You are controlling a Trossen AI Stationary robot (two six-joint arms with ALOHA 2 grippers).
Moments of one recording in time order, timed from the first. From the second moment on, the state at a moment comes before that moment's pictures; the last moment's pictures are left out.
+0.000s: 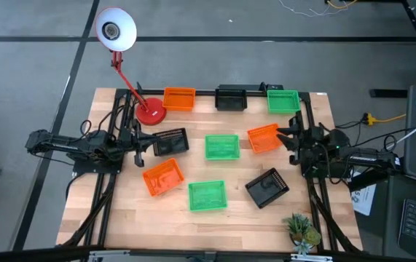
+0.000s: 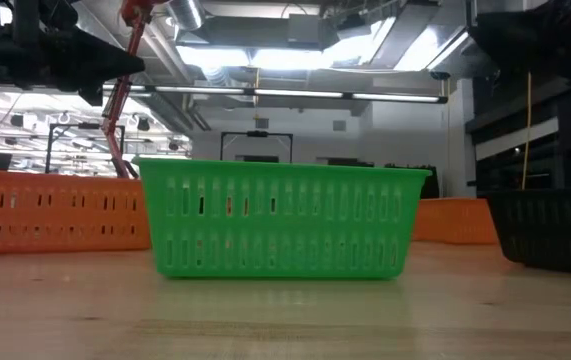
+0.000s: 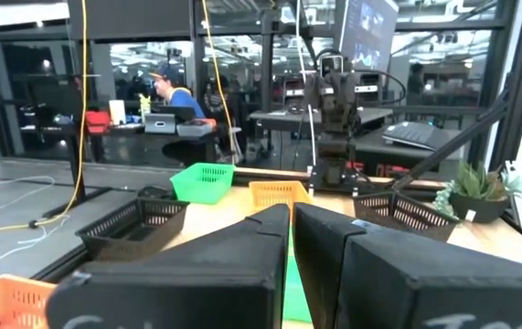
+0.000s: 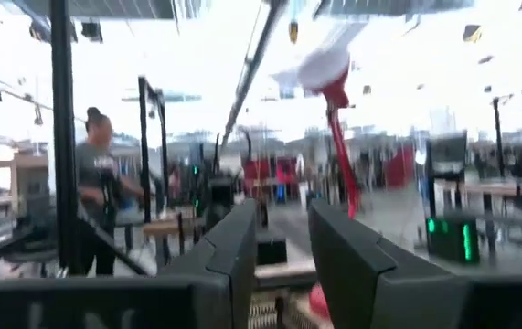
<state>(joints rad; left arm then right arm) -0.08 0.16 0.01 0.37 -0.33 0.04 -0.12 0.07 0.01 0.49 0.01 0.06</state>
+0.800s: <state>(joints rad) -0.08 0.16 0.01 0.33 -0.33 0.03 -0.12 0.57 0.56 -0.13 -0.11 0.16</state>
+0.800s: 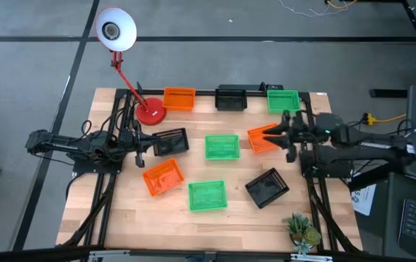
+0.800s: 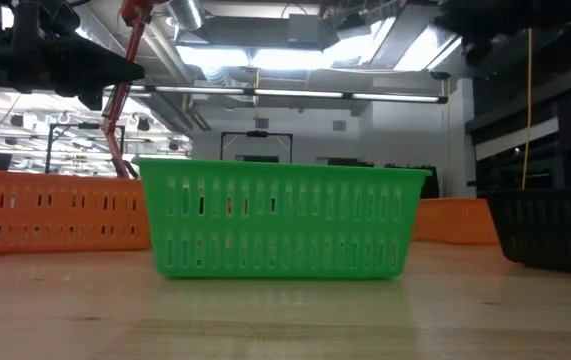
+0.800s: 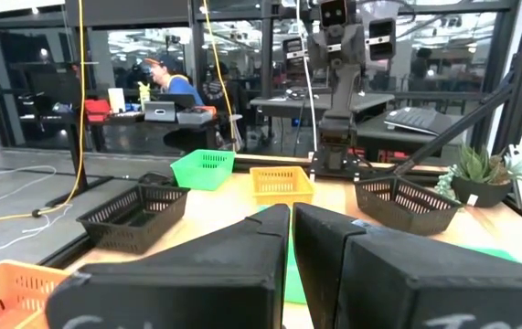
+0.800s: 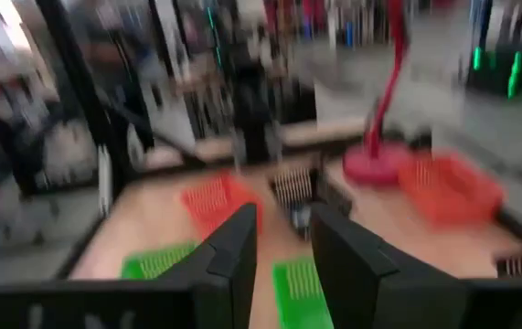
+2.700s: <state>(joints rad) -0.08 0.16 0.01 0.33 -0.33 0.03 -0.12 1.87 1.37 -0.69 0.19 -0.39</state>
